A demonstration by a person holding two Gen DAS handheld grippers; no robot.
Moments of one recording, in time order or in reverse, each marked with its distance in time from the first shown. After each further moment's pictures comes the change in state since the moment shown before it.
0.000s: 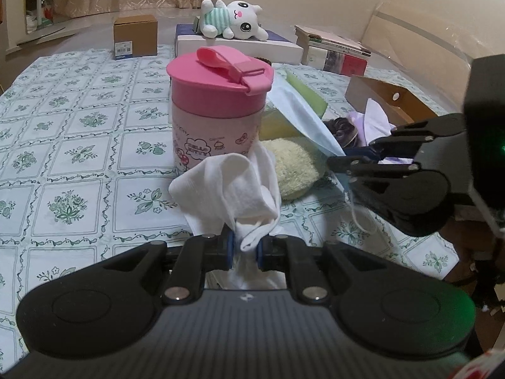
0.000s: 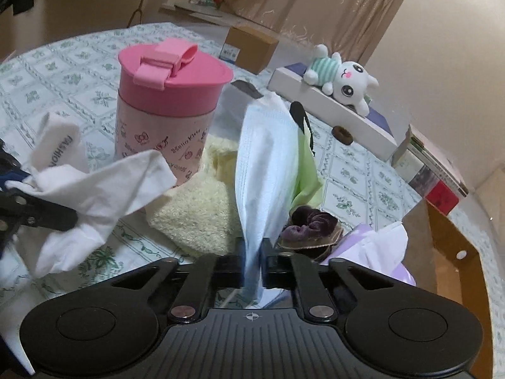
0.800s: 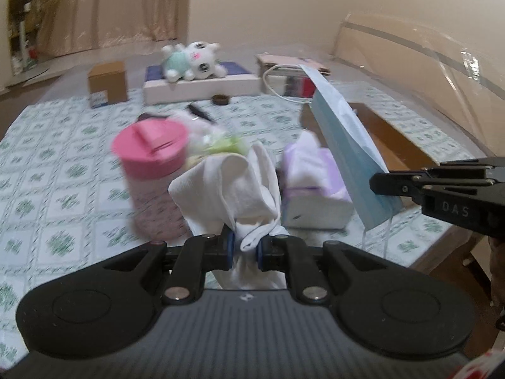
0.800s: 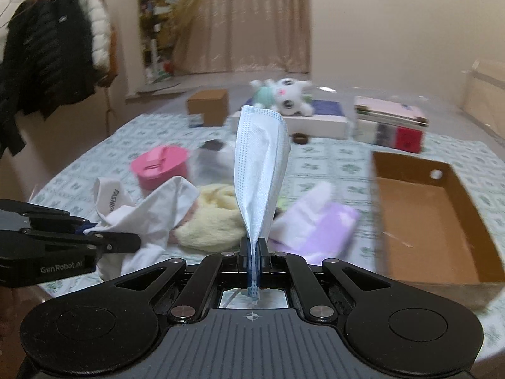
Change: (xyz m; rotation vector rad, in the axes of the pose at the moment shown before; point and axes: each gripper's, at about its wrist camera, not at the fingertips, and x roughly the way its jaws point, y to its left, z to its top) left arm -0.060 -0.086 0.024 0.106 -0.083 -0.029; right arm -0.167 -0.073 -0.042 0.436 -0.154 0.089
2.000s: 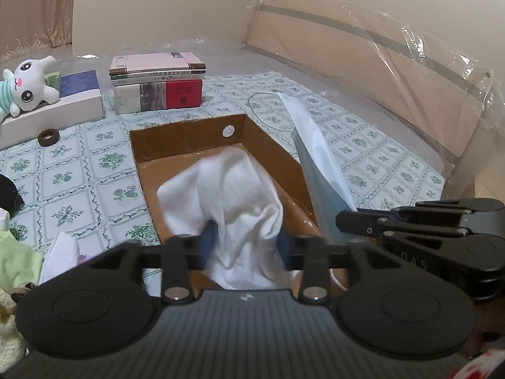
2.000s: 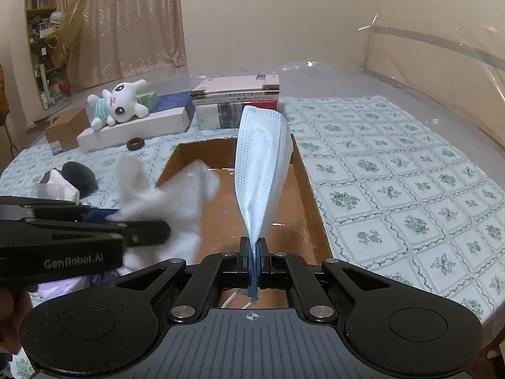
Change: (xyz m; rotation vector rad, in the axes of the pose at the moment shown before) left arm 0.204 -0.207 0.106 0.100 0.030 -0.268; right arm 0.009 -0.251 0.009 0.208 0.046 -0.251
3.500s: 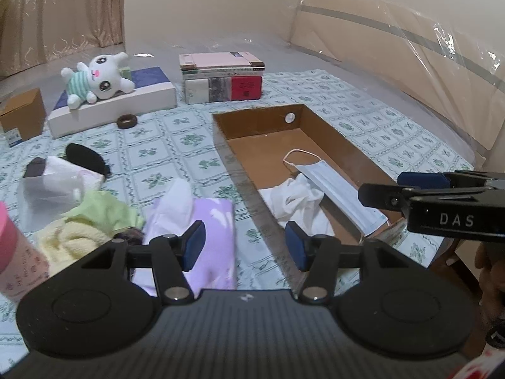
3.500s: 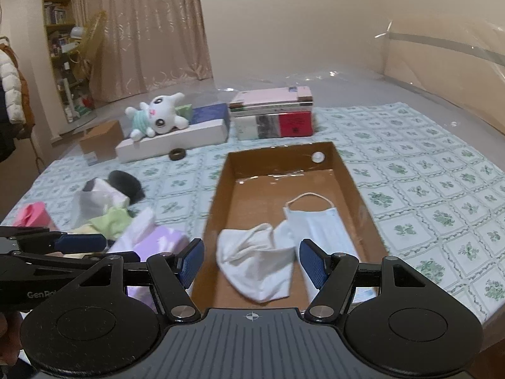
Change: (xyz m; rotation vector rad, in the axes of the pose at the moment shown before) left arm -0.102 0.039 -0.040 -0.022 0.010 0.182; right arm -0.042 0.055 -0.010 0.020 -0.045 0.094
